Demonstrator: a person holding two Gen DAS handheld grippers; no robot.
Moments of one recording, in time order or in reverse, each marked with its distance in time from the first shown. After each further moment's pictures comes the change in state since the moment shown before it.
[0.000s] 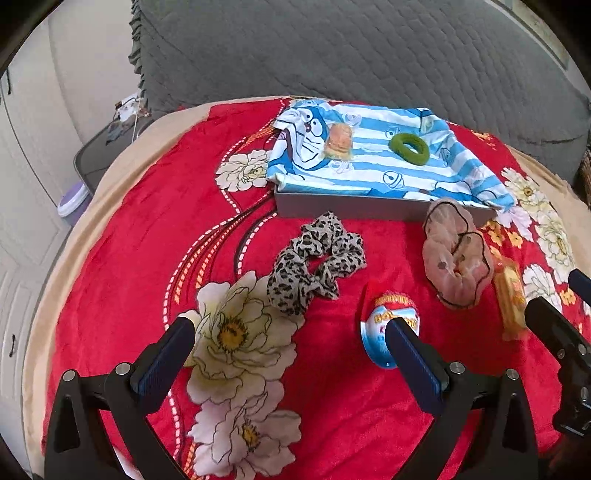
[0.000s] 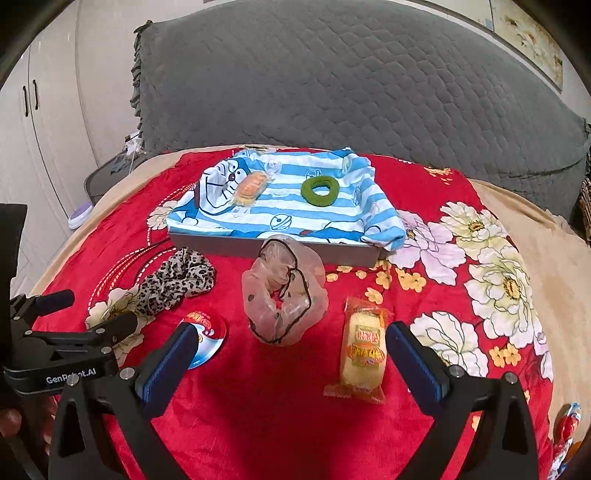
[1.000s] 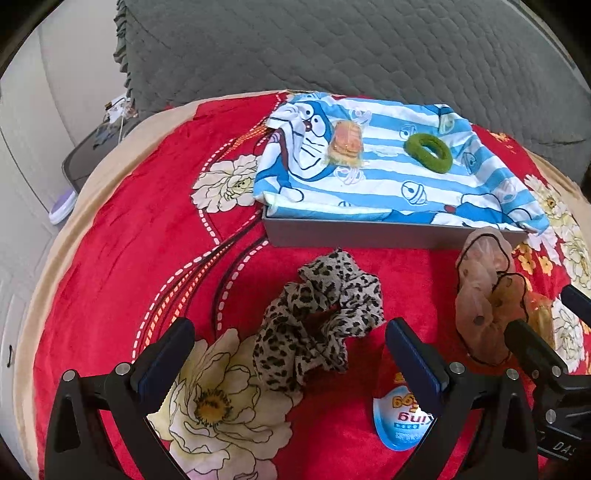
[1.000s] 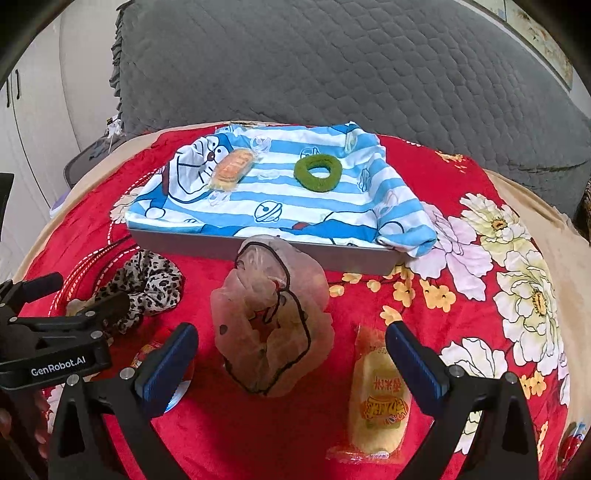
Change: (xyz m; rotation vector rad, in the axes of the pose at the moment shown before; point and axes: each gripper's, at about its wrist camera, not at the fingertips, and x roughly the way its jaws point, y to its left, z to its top) left arm 0.061 -0.007 0.040 0.011 0.007 0.014; right arm 0.076 -0.002 0.020 -0.010 0.079 -0.028
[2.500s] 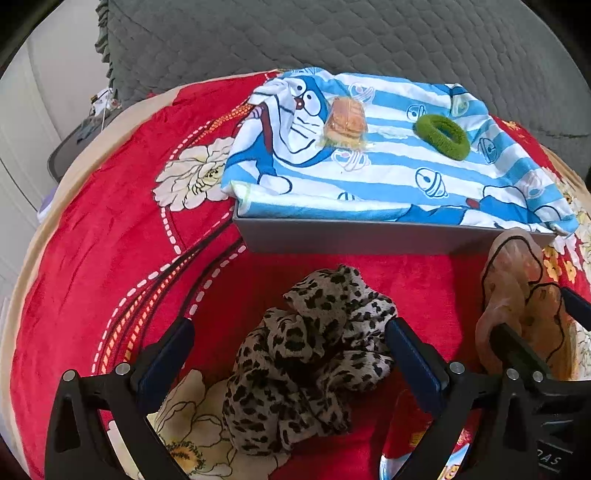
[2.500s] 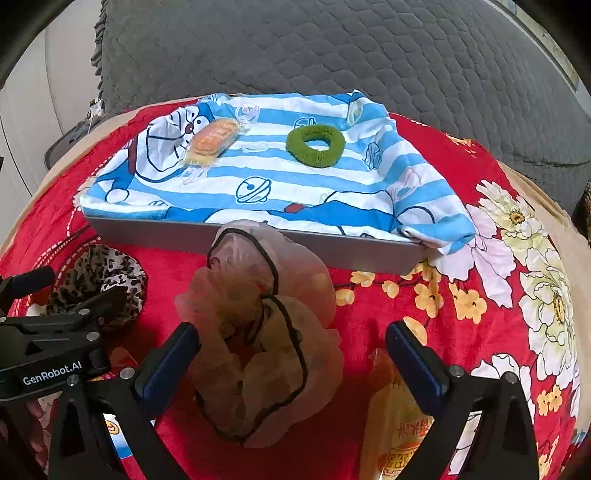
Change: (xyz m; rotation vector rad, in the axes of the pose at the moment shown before) left arm 0.056 -0.012 0.014 0.009 0.045 -0.016; right arm 0.056 0.004 0.007 -0.023 0.074 -0.048
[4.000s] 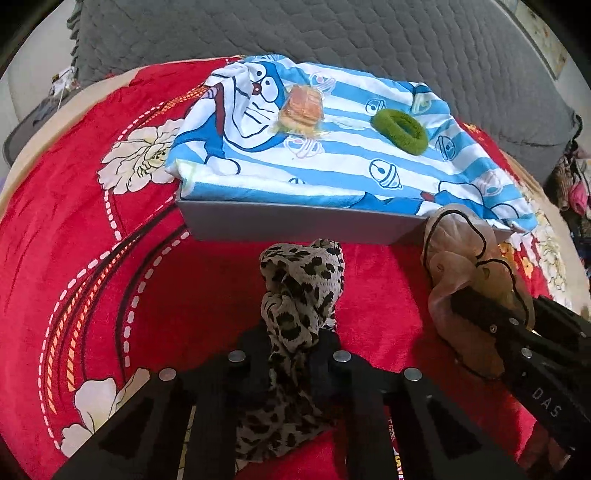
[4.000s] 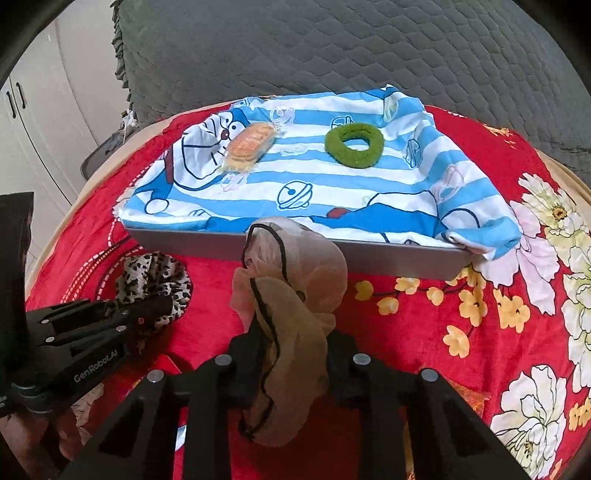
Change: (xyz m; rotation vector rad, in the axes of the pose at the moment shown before) left arm 0.009 -0.002 -0.003 -0.025 0.034 -0.242; right arm 0.001 -0.002 0.009 0.019 0.007 0.220
